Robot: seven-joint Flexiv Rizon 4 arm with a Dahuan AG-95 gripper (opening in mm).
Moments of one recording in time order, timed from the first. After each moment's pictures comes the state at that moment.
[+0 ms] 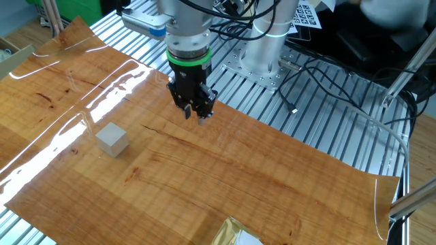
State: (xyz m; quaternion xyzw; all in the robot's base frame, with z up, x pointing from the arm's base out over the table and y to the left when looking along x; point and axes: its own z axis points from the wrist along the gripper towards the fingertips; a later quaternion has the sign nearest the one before) arm 0.501 0.002 0.162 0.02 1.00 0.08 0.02
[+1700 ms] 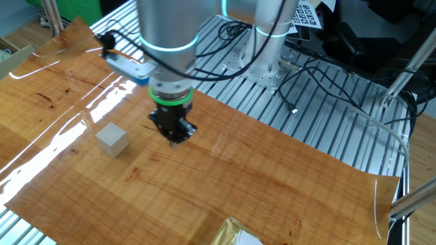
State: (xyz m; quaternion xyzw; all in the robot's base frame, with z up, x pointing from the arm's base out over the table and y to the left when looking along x) arm 0.564 -0.036 0.092 0.01 1.00 0.03 0.02
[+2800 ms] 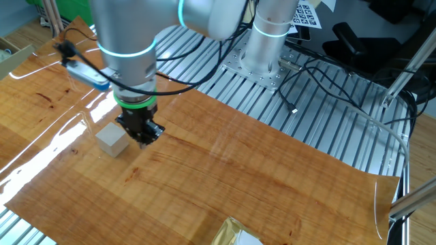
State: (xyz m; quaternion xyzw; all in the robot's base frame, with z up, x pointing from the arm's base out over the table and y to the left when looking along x) arm 0.592 -0.100 0.067 -0.02 1.00 0.02 0.02
